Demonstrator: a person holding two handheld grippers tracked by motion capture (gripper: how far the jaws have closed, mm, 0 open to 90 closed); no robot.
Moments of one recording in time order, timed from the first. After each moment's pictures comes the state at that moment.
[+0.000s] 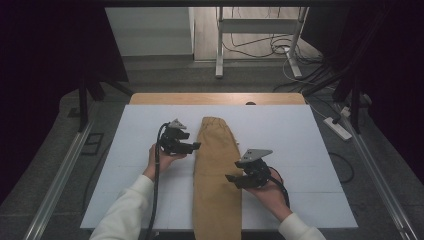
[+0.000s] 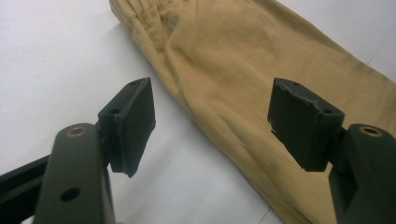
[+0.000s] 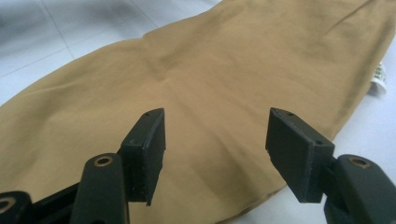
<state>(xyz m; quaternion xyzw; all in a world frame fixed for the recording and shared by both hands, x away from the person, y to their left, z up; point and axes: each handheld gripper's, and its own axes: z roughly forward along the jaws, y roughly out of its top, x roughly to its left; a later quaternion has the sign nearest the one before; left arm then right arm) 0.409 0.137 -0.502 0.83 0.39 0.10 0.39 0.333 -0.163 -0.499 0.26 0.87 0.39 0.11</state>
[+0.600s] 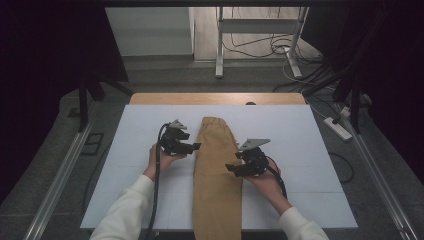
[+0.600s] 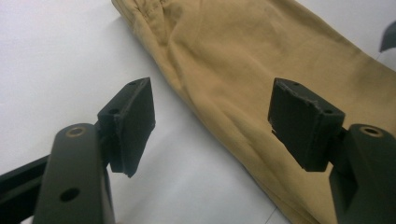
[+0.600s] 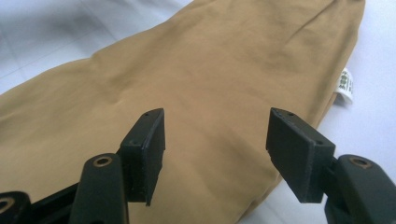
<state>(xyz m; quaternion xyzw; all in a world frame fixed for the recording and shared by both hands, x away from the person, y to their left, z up) 0.412 0.136 -0.506 0.83 0.39 0.09 0.39 0.368 -0.160 -0.503 0.29 0.87 0.39 0.11</state>
